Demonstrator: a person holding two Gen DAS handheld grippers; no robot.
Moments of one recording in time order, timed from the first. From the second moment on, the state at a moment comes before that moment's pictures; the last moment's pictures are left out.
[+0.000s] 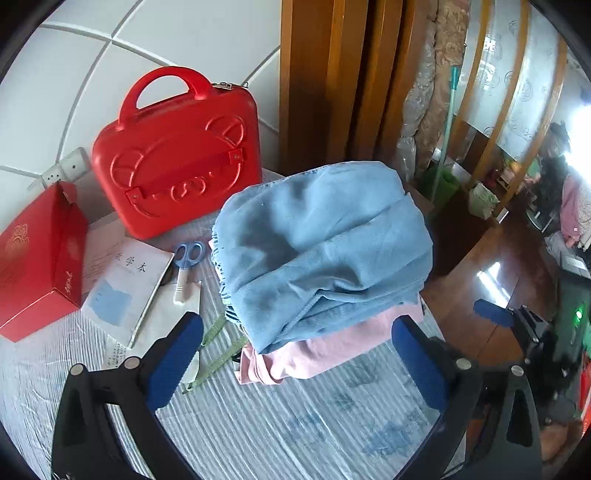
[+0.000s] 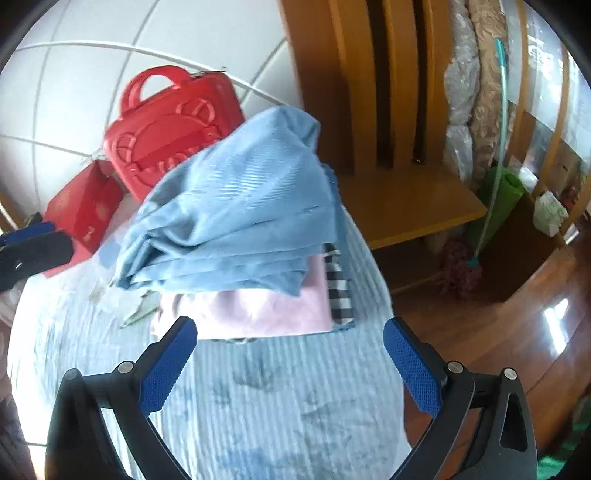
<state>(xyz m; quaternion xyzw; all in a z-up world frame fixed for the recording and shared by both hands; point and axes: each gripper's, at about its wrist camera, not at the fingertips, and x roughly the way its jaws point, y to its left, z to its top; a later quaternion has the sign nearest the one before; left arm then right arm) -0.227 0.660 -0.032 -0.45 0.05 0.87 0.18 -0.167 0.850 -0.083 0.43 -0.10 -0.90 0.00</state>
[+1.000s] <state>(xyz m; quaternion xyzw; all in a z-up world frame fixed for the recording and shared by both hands) -0.227 0.658 -0.035 -0.47 0.06 0.87 0.17 -0.183 0.840 -0.059 0.42 -0.06 -0.91 0.00</state>
